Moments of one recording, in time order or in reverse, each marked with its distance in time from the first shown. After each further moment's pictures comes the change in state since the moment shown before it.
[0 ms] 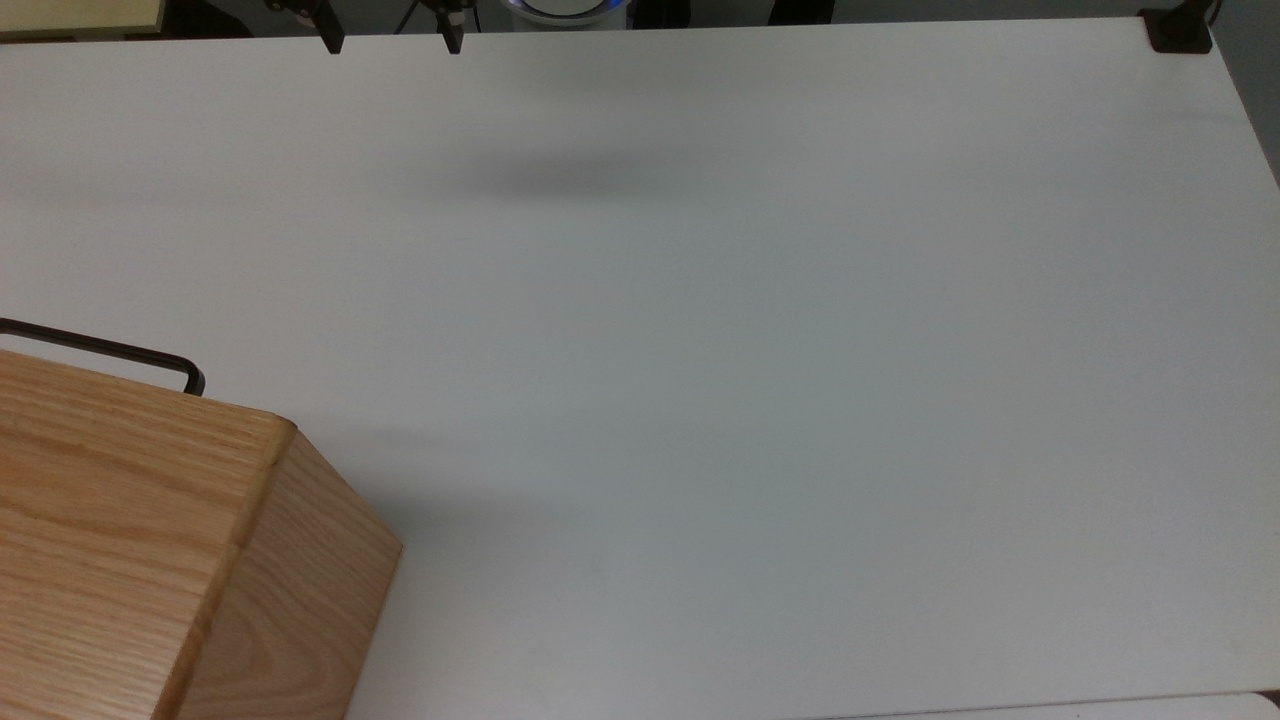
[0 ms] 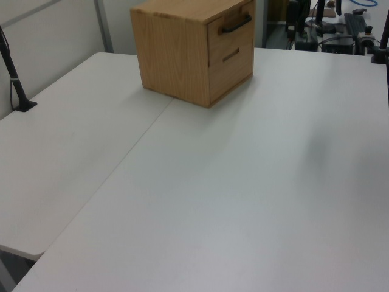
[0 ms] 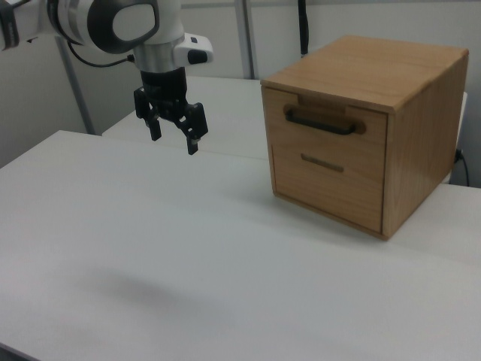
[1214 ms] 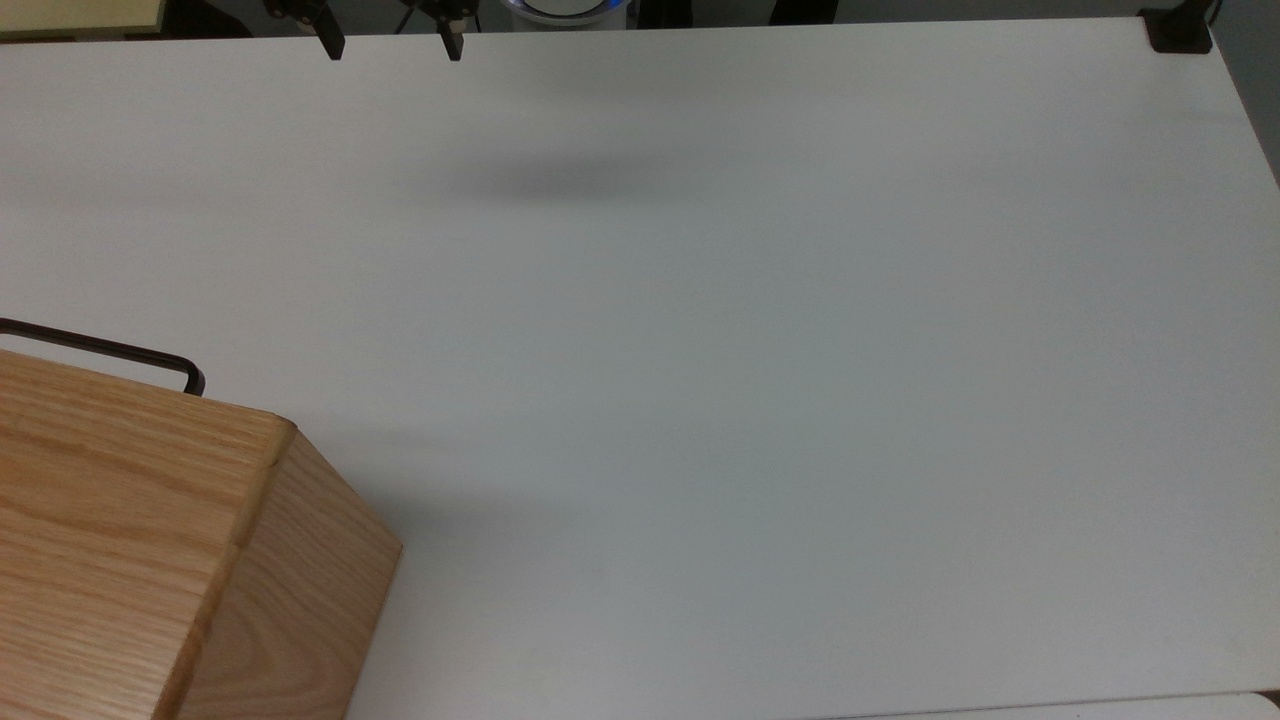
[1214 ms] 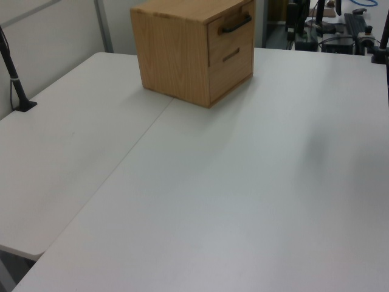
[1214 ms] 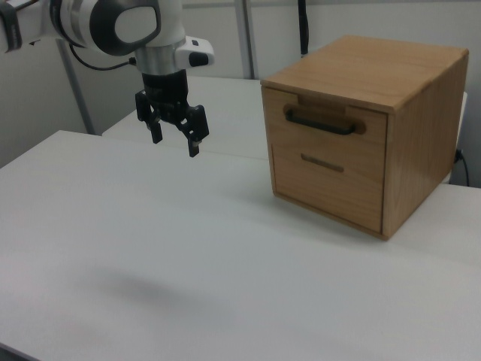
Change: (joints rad) arm 0.001 0.009 0.002 -0.001 -0.010 0.000 -0.001
